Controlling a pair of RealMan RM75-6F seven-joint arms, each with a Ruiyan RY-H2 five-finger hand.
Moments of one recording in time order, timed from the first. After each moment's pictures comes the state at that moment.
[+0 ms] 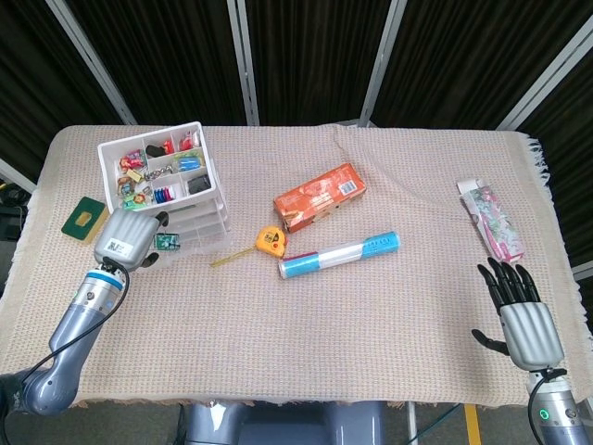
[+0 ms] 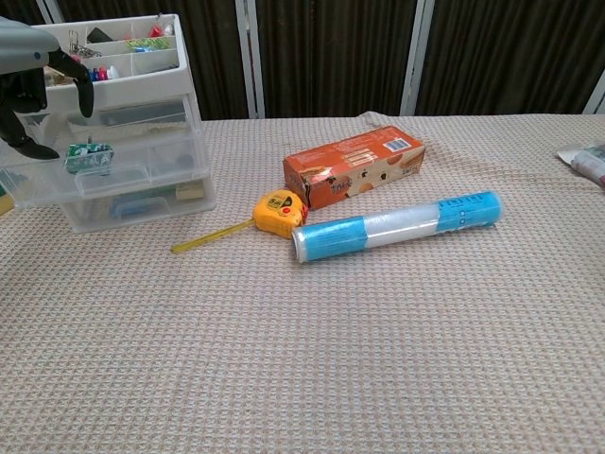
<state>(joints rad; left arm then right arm) -0.74 -1.13 -0.14 -1.89 0.87 1.13 0.78 0.12 -1.19 0.05 -1.56 -1.59 1.50 -0.10</state>
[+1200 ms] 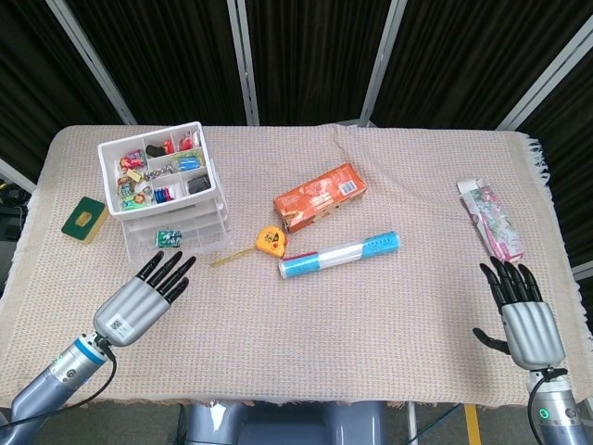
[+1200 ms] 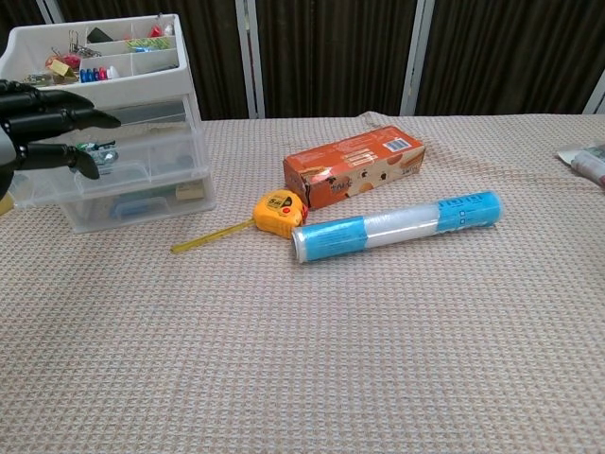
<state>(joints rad) -0.54 -1.14 0.15 -1.73 1.72 1.29 0.77 0.12 -1.20 0.05 -1.57 -1.57 1.50 -0.11</state>
